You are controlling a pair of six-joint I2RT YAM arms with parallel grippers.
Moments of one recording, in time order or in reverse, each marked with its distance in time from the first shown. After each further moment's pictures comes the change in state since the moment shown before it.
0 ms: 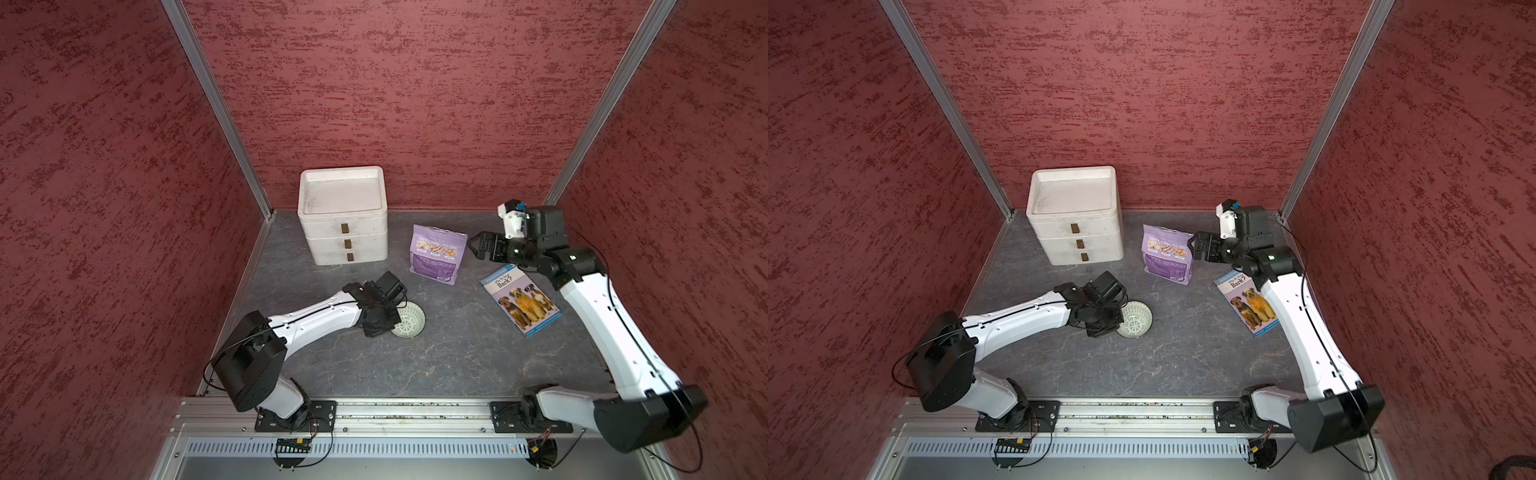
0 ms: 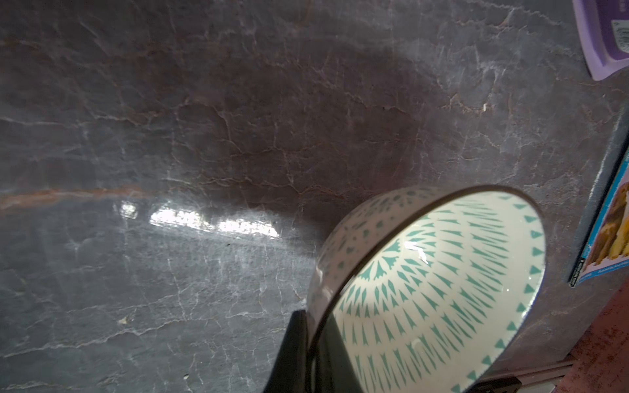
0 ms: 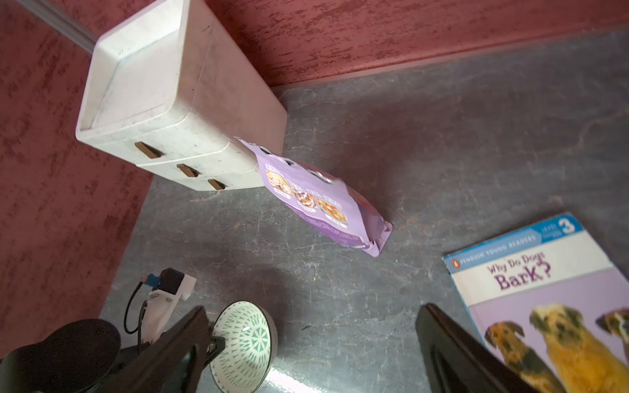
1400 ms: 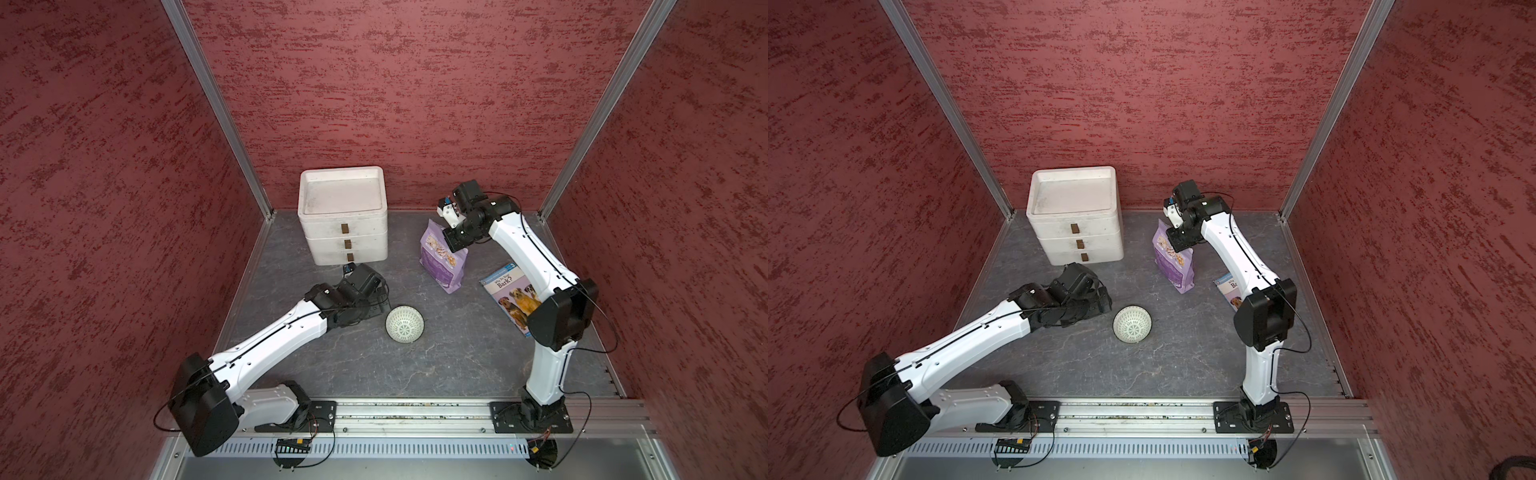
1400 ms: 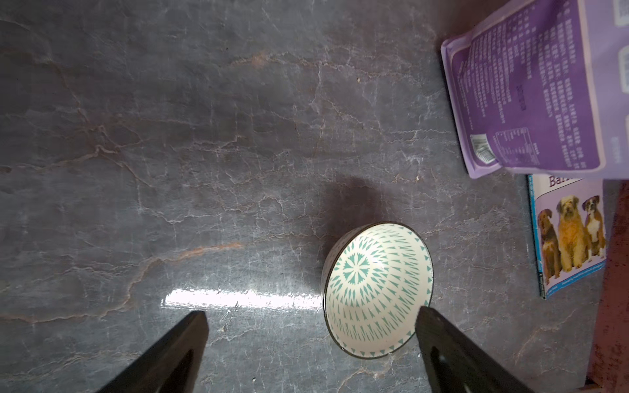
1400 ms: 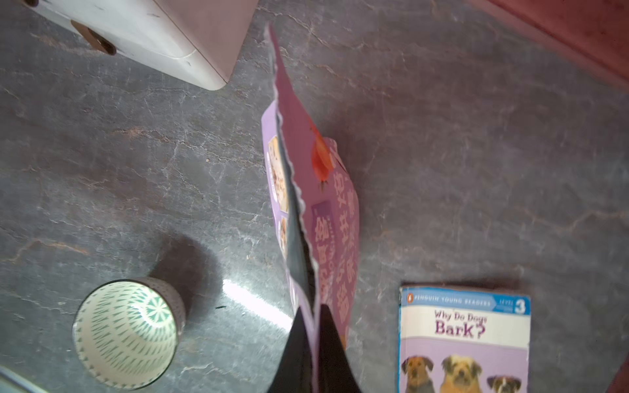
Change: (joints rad) left arm 0.065 -0.309 0.006 -0.100 -0.214 0.175; right arm 0.139 0.573 0.565 -0.416 0.208 -0.305
